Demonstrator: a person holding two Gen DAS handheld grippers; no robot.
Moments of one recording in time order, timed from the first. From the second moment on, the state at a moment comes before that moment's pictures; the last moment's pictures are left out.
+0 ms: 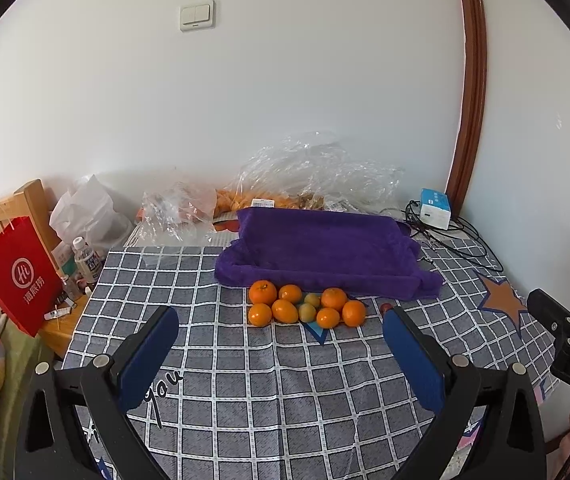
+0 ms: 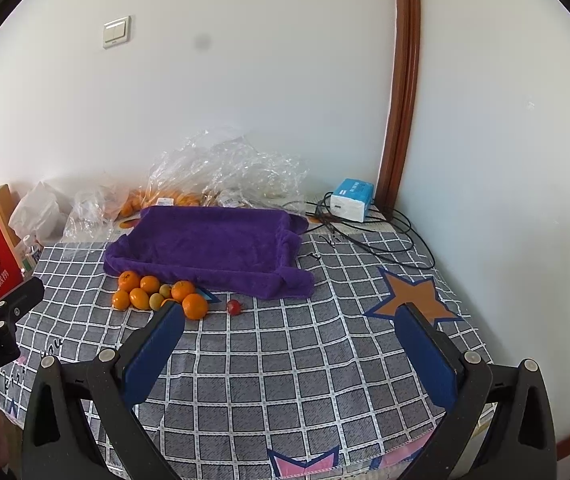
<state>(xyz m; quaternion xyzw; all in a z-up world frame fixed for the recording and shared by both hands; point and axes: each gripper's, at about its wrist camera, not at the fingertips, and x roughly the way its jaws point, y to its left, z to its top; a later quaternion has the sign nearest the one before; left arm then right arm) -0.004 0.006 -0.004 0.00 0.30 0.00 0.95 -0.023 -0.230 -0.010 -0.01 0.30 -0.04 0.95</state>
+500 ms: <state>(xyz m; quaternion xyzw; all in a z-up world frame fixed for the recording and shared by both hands) -0.006 0.014 -0.006 -0.02 0.30 0.00 0.95 -0.024 -0.226 -0.011 -0.01 0.29 -0.05 0.95</state>
